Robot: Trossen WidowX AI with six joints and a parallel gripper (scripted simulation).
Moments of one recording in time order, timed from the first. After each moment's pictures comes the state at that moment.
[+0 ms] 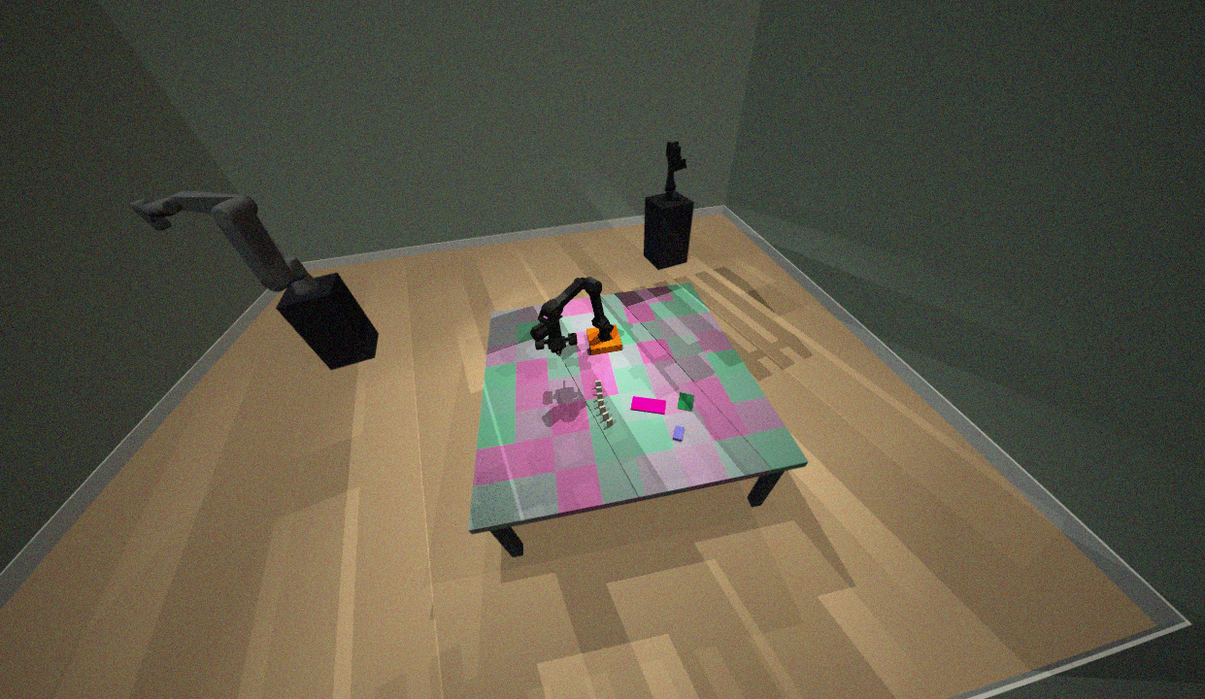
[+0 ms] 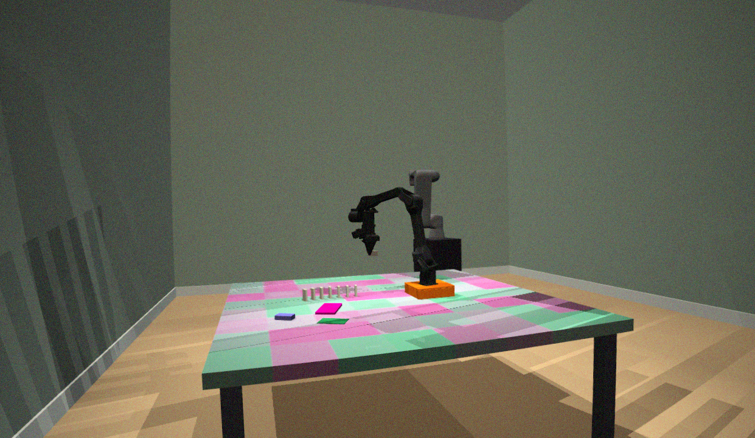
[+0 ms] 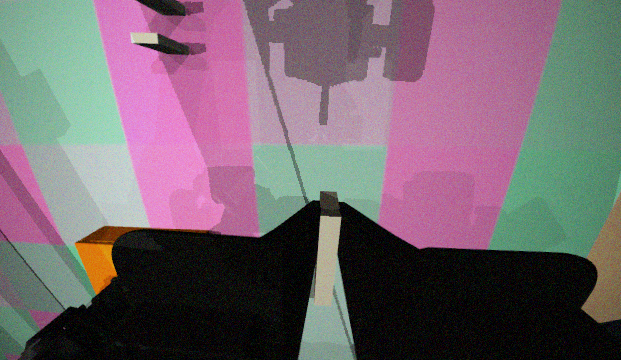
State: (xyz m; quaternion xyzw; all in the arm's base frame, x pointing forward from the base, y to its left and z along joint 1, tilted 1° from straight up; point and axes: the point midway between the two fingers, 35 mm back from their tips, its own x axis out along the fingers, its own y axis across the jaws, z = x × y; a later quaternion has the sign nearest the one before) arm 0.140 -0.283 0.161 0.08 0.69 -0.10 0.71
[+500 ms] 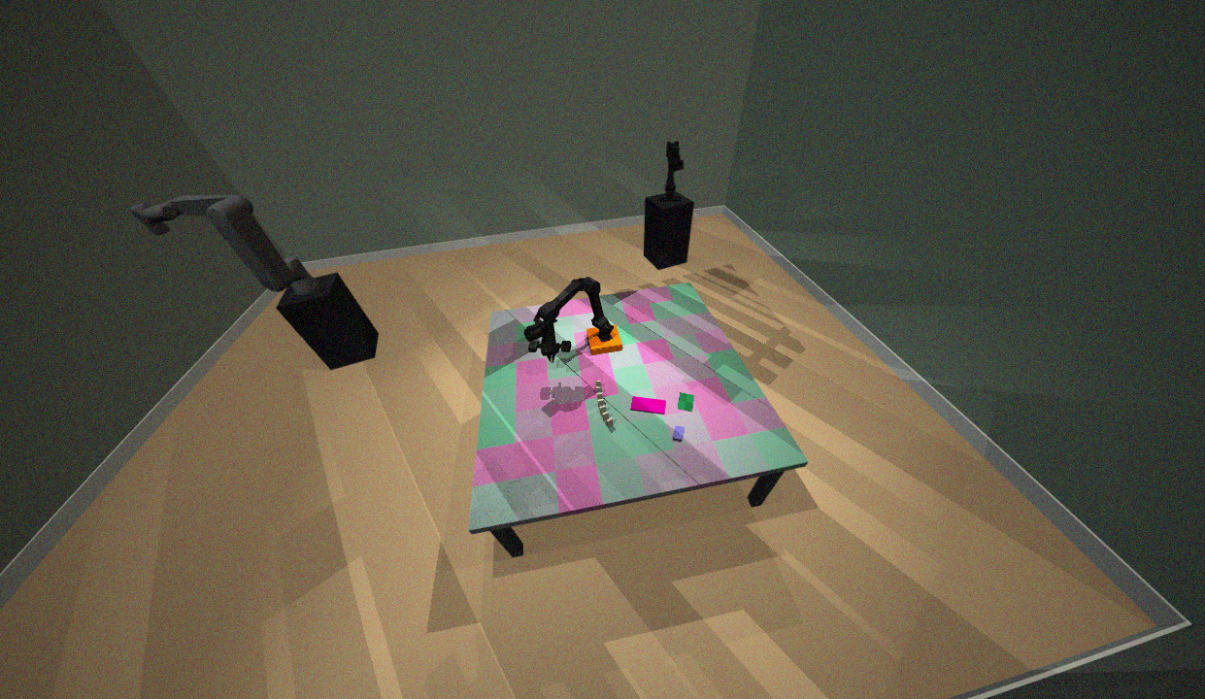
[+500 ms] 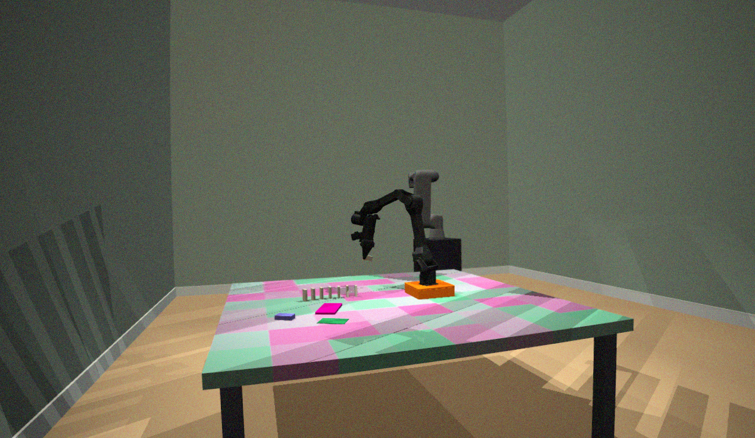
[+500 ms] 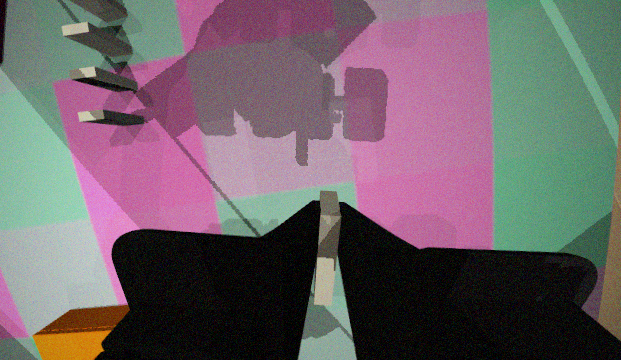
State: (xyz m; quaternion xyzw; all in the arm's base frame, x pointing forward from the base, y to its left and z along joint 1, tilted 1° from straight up) arm 0.145 -0.322 0.140 0.11 0.61 -0.17 0.76
